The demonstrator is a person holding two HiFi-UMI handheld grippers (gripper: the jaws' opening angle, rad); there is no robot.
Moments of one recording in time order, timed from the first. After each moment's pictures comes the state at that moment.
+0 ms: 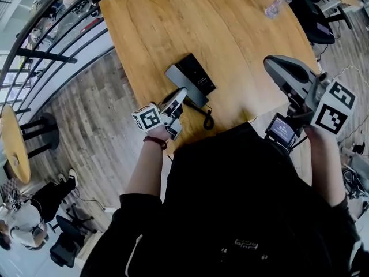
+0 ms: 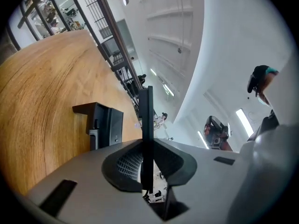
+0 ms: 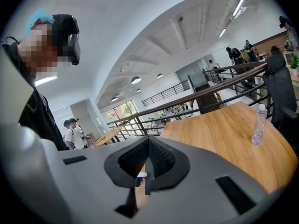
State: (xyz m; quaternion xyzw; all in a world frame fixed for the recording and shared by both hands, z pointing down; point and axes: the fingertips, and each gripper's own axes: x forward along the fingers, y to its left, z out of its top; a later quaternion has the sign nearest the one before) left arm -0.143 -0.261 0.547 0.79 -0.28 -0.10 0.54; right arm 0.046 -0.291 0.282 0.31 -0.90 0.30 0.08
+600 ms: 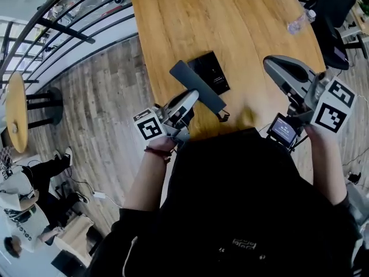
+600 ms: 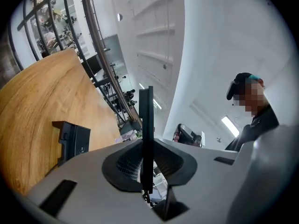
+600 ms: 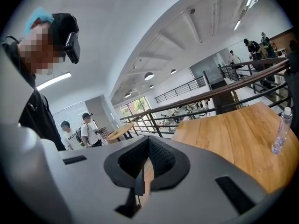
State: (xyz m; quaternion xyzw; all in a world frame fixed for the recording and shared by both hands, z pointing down) left arm -0.158 -0.218 0.410 0.80 -0.28 -0.21 0.48; right arm -0.009 -0.279 0.262 0.22 -0.93 0.28 0.09
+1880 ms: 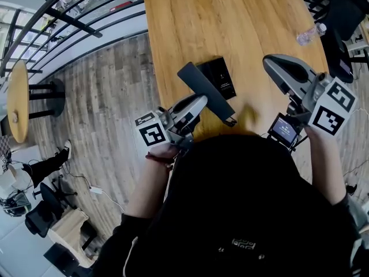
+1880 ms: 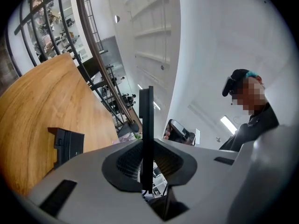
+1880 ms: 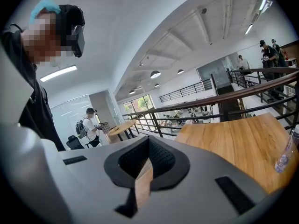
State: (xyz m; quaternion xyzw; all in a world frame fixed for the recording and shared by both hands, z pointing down) left arm -0.160 -0.222 0.388 0.81 -0.28 -0.21 0.47; right arm -0.041 -0.304 0.270 0.20 -0.95 0.24 0.11
